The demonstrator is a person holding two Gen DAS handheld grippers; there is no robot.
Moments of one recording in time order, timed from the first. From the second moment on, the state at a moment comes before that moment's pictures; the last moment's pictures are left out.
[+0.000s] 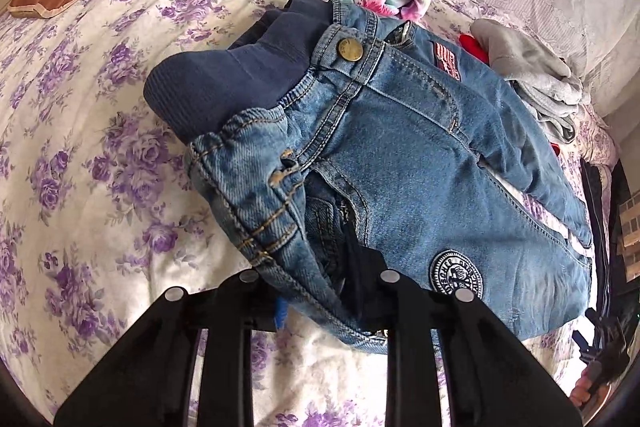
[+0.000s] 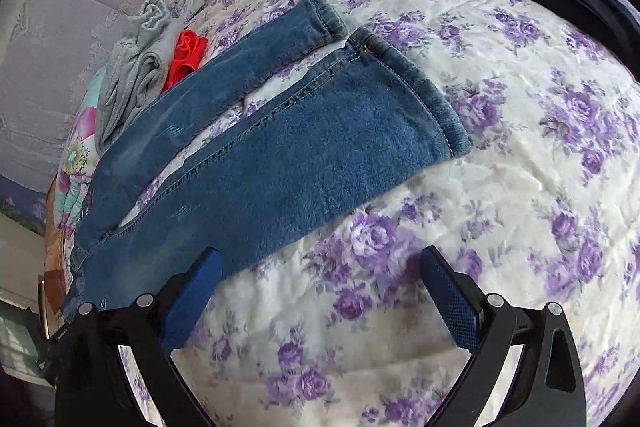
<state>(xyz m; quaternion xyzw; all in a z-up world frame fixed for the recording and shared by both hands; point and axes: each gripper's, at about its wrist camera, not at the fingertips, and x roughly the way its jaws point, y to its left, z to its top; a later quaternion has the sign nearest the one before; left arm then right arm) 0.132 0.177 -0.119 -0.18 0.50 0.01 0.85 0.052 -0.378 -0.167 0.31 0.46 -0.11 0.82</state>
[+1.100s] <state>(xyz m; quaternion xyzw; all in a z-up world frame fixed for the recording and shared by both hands) 0.056 0.188 -0.090 -0.10 0.49 0.02 0.87 -0.018 -0.368 -0.140 0.18 0.44 -0.19 0.86</state>
